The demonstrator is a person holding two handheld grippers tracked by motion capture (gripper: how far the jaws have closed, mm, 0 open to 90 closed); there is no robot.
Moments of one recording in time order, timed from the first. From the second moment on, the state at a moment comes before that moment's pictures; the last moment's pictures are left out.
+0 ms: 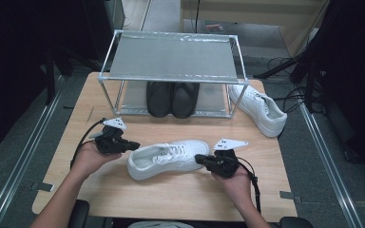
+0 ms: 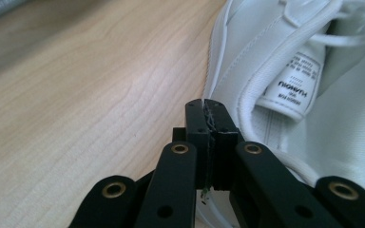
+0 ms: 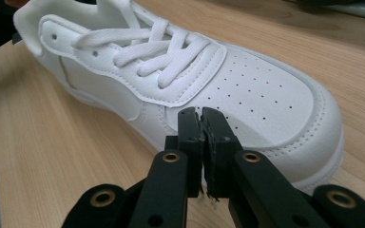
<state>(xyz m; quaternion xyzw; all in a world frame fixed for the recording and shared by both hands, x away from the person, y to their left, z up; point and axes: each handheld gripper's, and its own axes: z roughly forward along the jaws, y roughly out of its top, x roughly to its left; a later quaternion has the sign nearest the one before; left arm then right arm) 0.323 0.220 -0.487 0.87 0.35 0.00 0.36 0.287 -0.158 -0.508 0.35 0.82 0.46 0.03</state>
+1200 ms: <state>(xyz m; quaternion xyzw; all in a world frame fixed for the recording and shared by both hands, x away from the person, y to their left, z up) 0.291 0.200 -0.497 0.87 0.33 -0.01 0.38 0.325 -0.136 -0.506 0.35 0.83 0.43 0.06</state>
